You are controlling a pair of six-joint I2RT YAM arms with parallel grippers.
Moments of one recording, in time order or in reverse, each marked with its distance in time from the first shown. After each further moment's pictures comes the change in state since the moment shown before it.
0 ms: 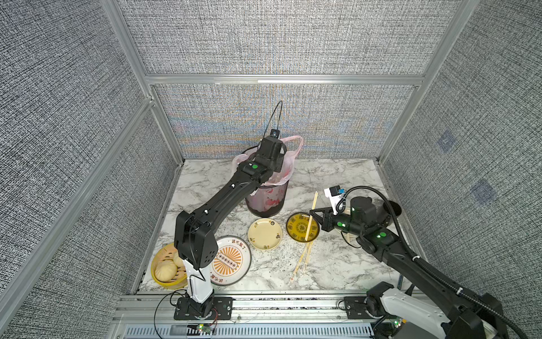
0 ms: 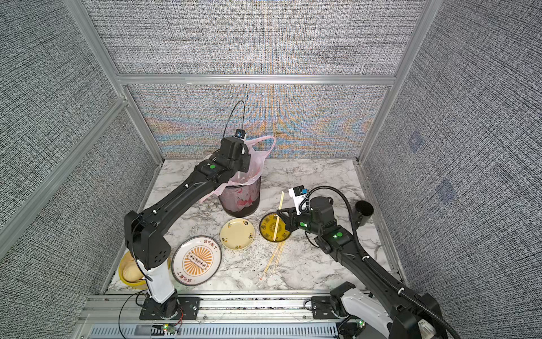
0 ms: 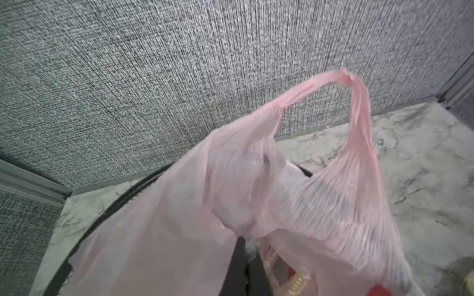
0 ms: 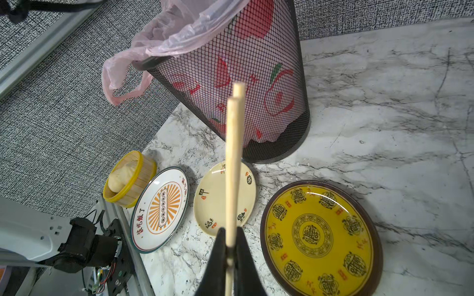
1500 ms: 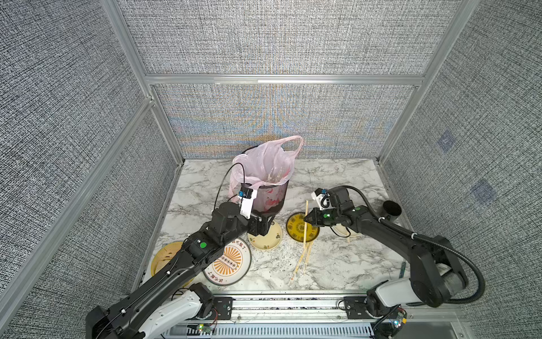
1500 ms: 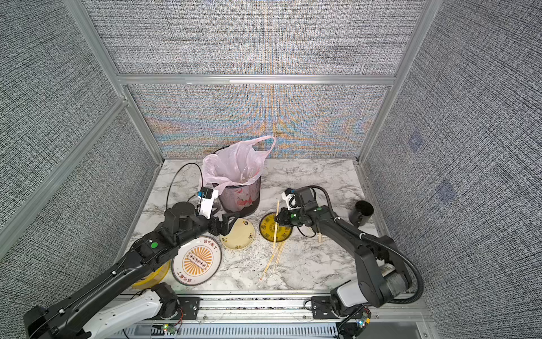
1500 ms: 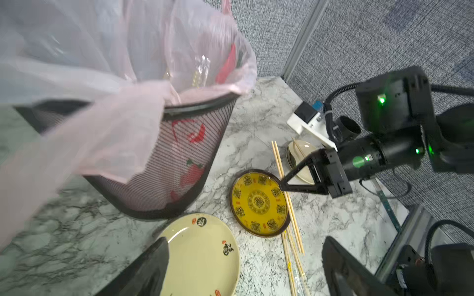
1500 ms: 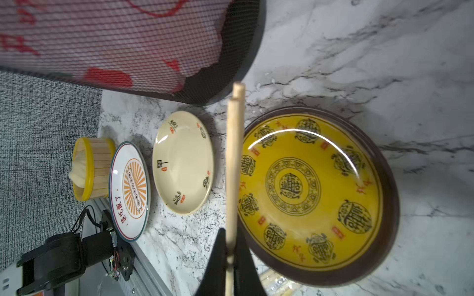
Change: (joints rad) left arm -0.109 -0.958 -1.073 0.258 0.447 -0.231; right arm -0.051 0.488 0.239 -0.279 -0.049 0.080
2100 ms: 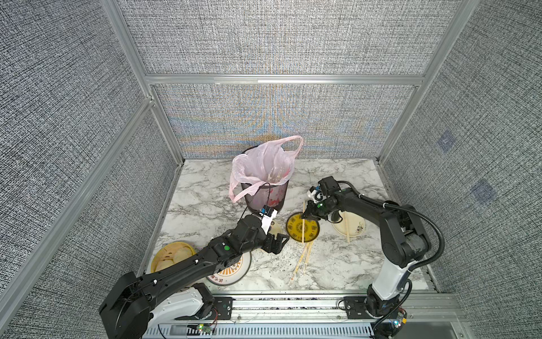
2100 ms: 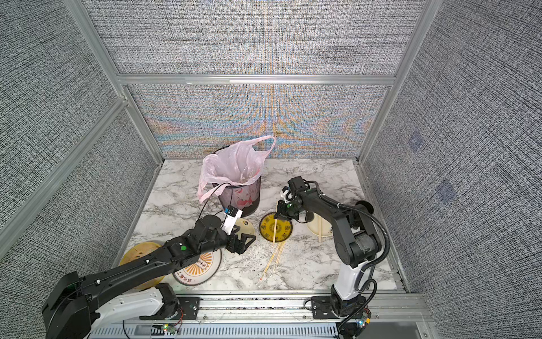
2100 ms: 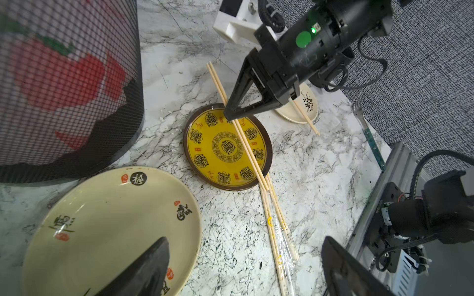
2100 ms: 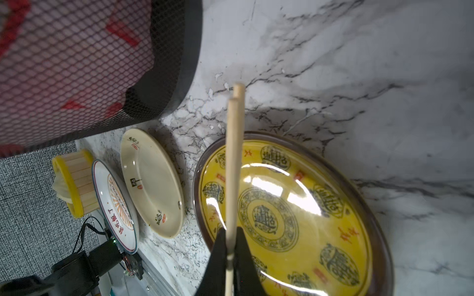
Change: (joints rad) left arm -0.133 0.185 -0.162 0.202 0.065 -0.050; right arm -0.053 0.341 0.296 -0.233 -0.052 -0.030
